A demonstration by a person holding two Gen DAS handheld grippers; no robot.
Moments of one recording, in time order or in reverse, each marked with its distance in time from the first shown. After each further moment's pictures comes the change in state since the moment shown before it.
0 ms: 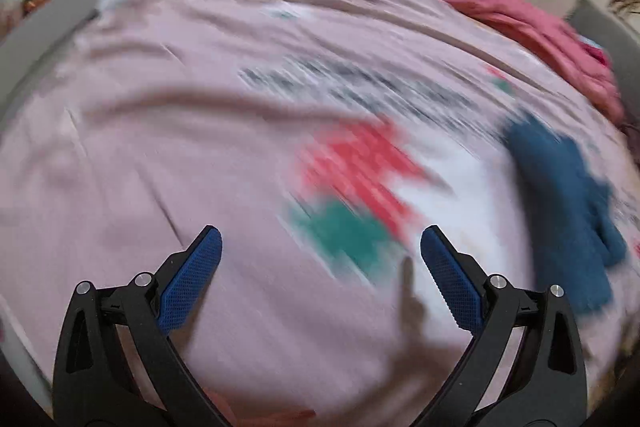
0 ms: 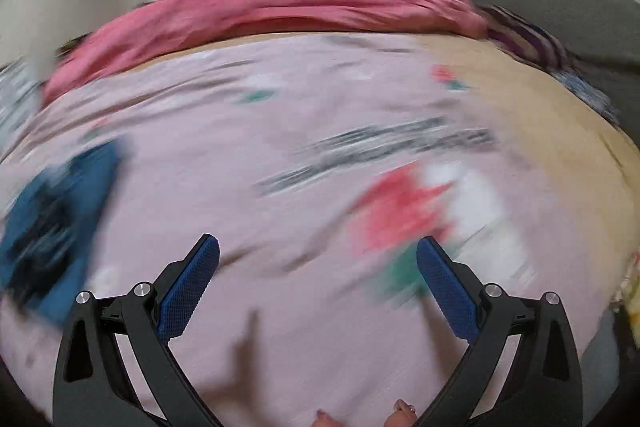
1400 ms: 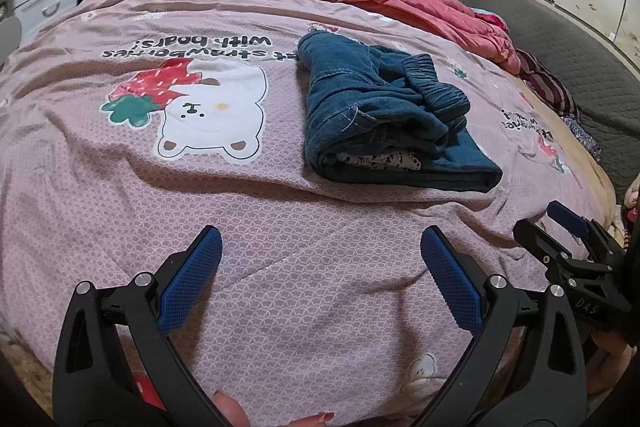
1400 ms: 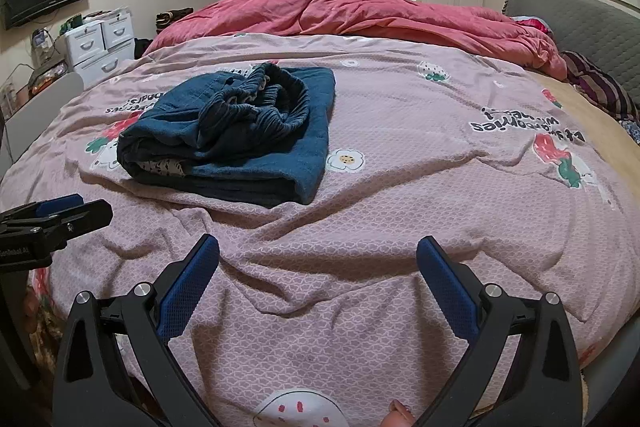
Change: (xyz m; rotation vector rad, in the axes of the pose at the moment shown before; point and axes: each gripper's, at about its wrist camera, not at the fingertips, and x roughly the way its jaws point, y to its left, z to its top) left arm -0.074 -0.104 -0.138 0.192 -0.076 -0.352; right arm -0.095 0.165 -0.142 -0.233 -0.090 0.287
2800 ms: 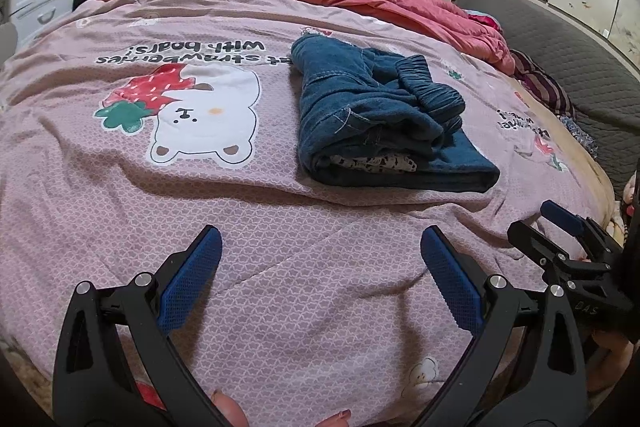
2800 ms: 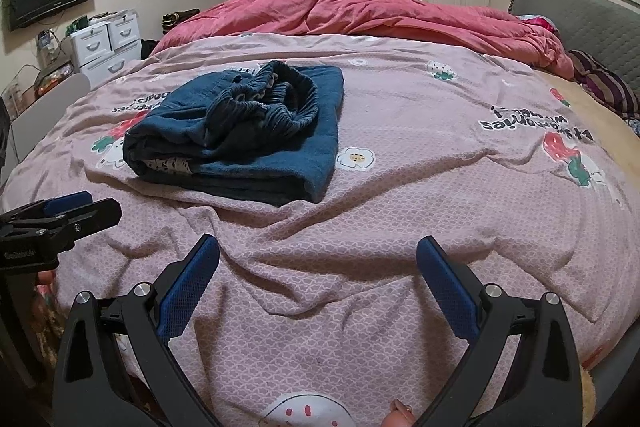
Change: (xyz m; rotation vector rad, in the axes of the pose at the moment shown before) left arm 0.002 -0.004 -0.001 0.020 -0.022 -0.012; right arm 0.003 0.001 0.000 0.000 -0.002 0.029
